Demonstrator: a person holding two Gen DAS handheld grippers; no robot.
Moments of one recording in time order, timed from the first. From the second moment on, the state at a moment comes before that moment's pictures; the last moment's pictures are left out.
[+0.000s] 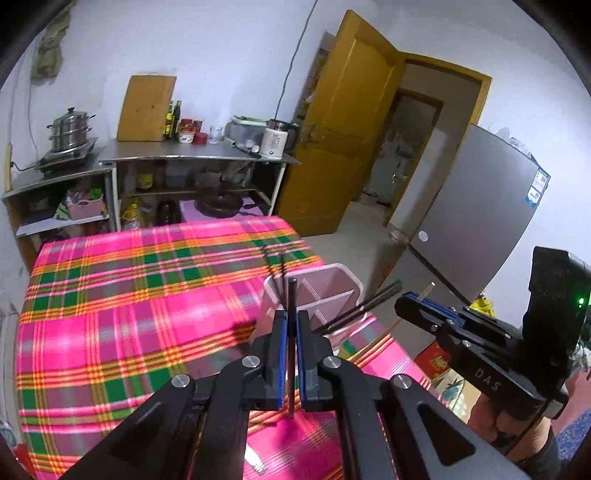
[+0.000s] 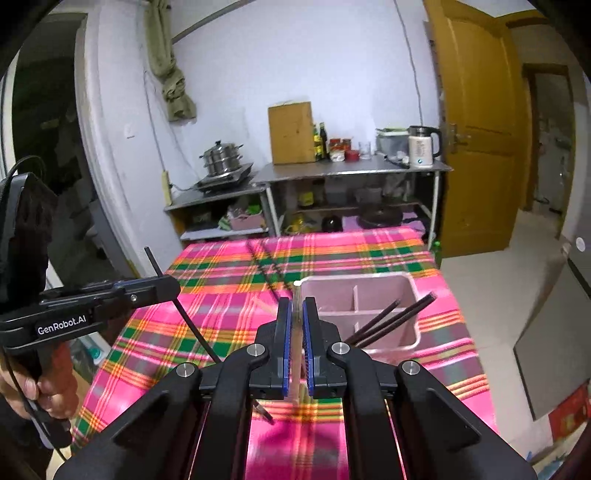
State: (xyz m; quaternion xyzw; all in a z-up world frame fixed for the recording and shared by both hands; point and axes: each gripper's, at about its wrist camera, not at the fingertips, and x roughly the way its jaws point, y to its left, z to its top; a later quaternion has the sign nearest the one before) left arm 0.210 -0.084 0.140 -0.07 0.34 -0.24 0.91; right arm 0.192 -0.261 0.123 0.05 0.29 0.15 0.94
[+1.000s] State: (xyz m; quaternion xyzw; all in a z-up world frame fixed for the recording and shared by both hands) left arm 0.315 -0.142 0.132 -0.05 0.32 -0.24 0.92; right arm 0.266 -0.281 0.118 0.05 0.27 0.10 0.96
